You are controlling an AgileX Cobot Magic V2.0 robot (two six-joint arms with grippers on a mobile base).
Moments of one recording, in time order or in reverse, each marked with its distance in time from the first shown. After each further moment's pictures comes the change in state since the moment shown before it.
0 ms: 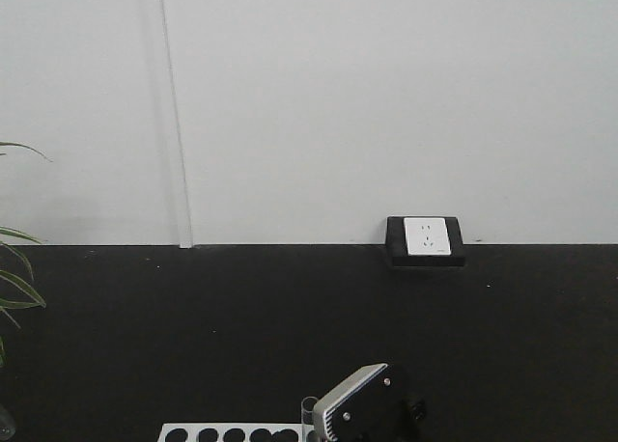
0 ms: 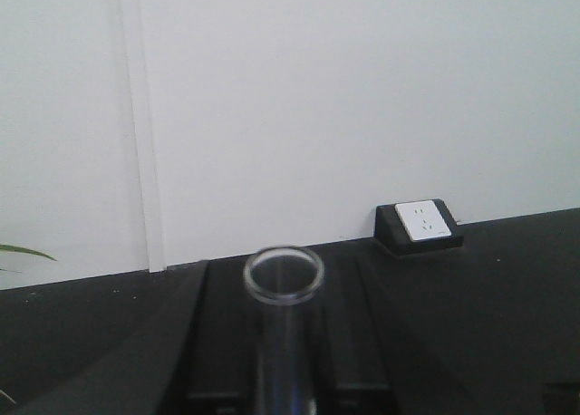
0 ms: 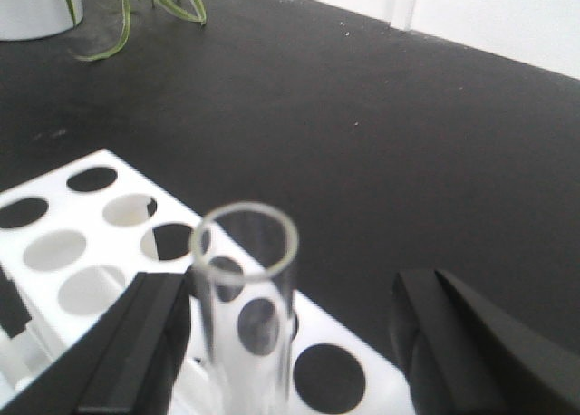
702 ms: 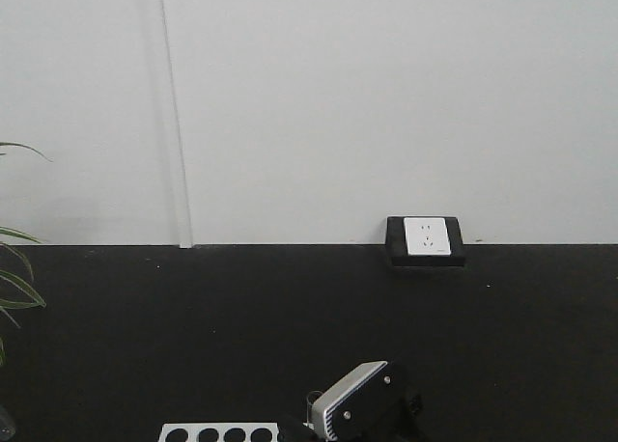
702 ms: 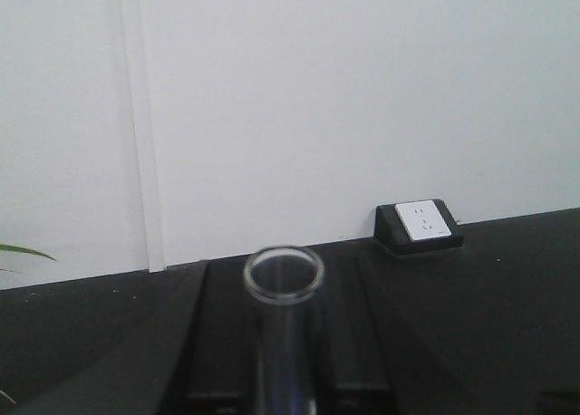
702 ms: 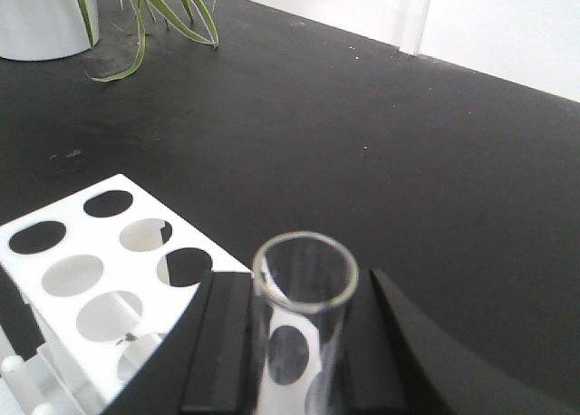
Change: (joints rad) left arm 0.000 0.000 0.000 0.000 0.000 0.000; right arm 0.000 0.002 0.000 -0.020 -0.051 0.012
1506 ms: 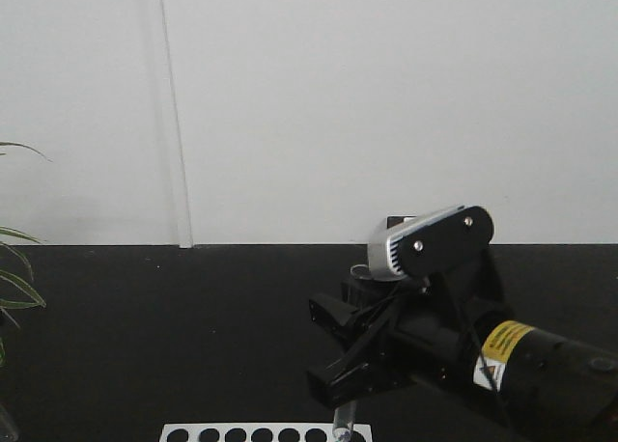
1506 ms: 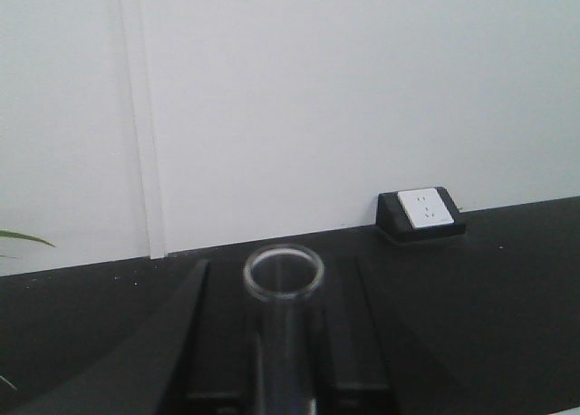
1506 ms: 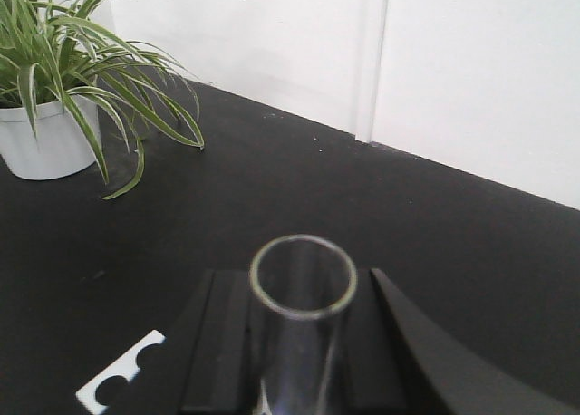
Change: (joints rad) left arm 0.000 0.022 0.000 0.000 0.008 0.000; right arm 0.000 -0.425 -0.273 0.107 0.659 -0.023
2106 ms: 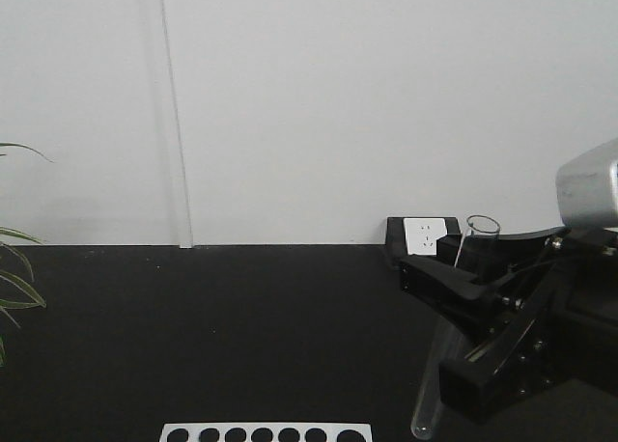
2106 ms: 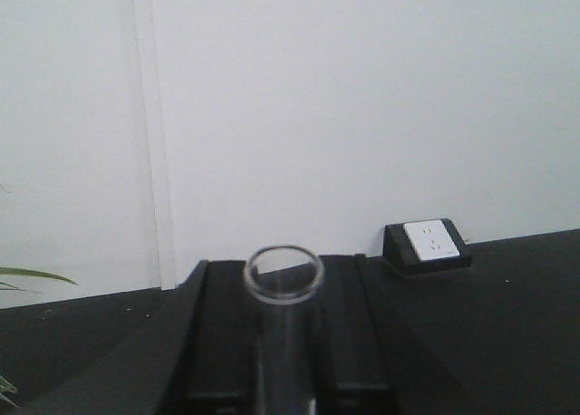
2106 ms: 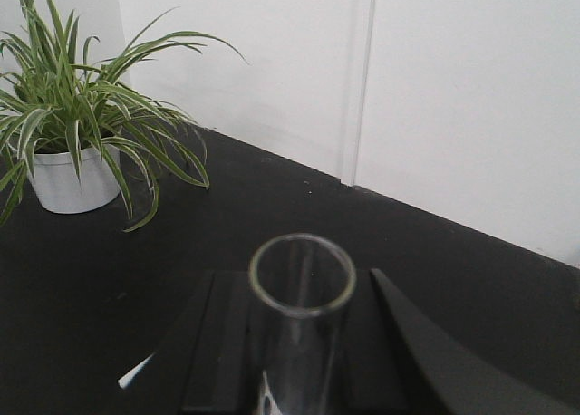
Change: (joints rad) left arm 0.000 -0.062 -0.065 0.000 0.069 0.000; right arm 0.000 -0.296 -0.029 -0.027 0.259 0.000
